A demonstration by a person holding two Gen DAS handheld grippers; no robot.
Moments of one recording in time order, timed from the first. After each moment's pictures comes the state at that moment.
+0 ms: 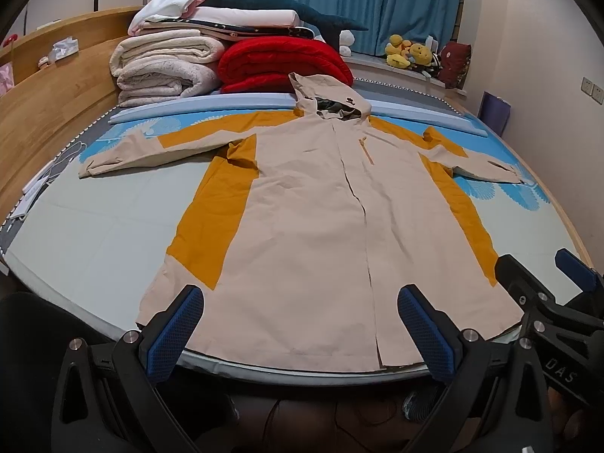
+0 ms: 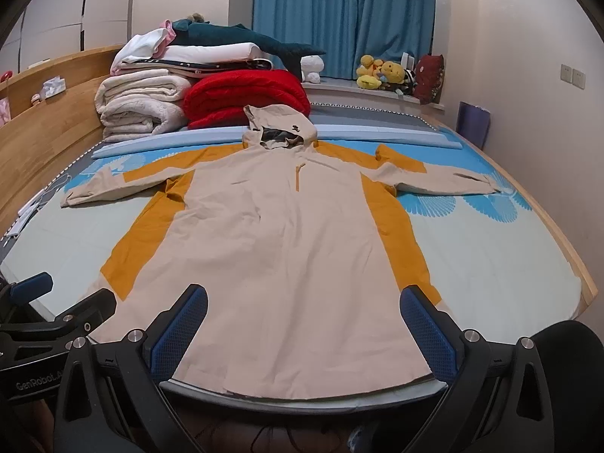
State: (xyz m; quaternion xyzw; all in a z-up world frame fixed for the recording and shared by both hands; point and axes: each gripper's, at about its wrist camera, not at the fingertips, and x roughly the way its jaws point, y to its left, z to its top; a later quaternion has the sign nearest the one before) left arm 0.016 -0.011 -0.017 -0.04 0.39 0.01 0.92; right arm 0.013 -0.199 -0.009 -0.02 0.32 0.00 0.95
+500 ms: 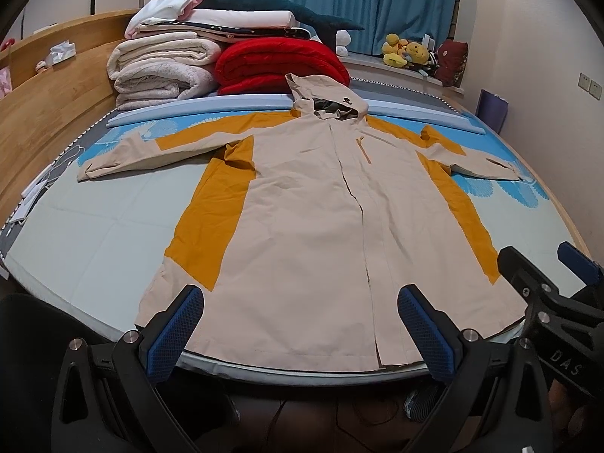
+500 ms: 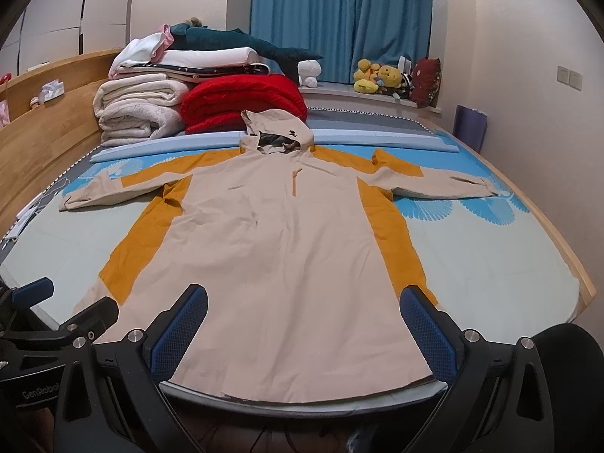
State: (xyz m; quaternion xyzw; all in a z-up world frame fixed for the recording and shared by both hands) left arm 0.016 -0.012 -0.015 -0.04 0.39 0.00 0.92; right arm 0.019 -0.205 -0.006 -0.02 0.32 0.00 0.95
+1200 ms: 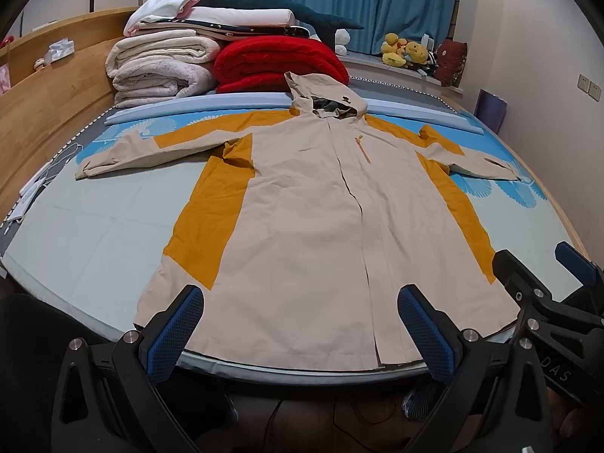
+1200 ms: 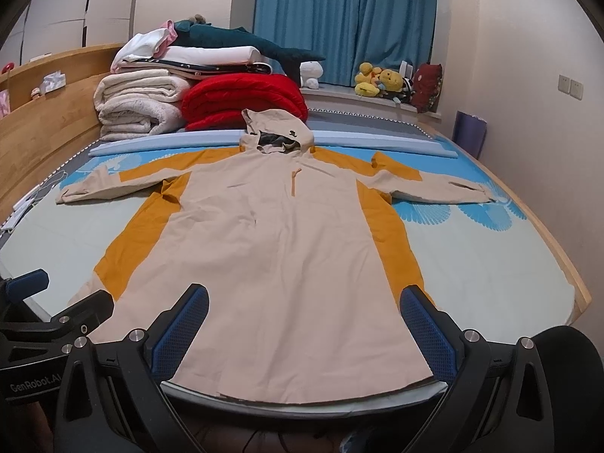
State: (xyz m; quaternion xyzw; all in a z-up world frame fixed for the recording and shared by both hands) left arm 0.016 -0.014 -0.017 -0.04 0.39 0.00 0.92; right arm 0.018 -0.203 -0.008 -0.03 0.31 0.00 0.95
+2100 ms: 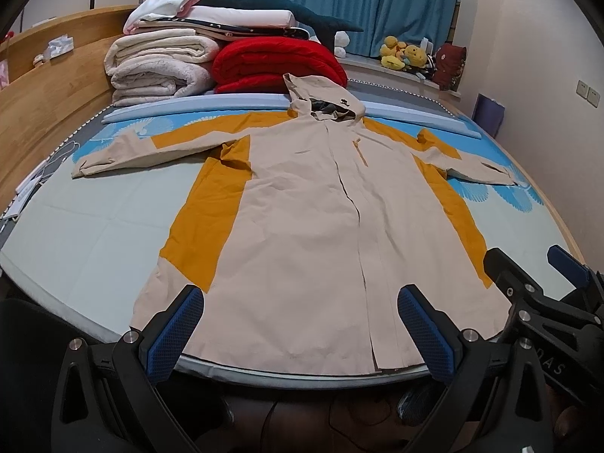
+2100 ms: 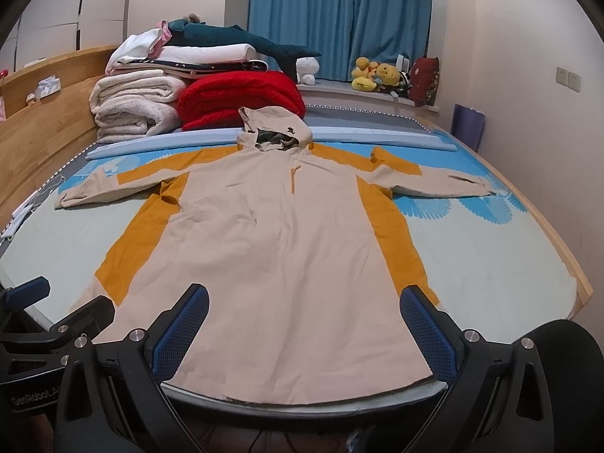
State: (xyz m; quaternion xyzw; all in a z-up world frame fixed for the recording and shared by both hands) left arm 0.020 -0.010 -0.017 -0.05 0.39 -0.01 0.92; right arm 0.032 -0.205 -0.007 -0.02 0.32 -0.01 0.95
